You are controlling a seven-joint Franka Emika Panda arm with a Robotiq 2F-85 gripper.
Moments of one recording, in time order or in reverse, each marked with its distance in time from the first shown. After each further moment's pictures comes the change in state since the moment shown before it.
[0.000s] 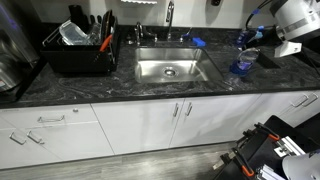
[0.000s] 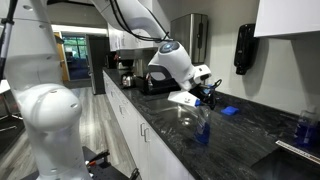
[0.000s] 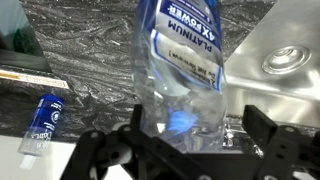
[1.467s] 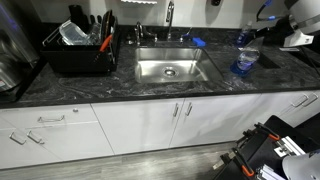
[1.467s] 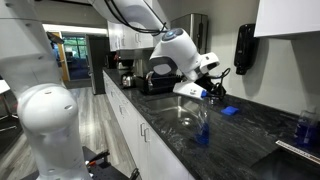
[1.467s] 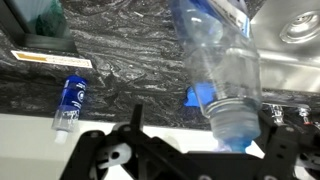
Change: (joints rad) arm -0.096 -0.086 0.007 -0.007 -0.242 -0.030 0.234
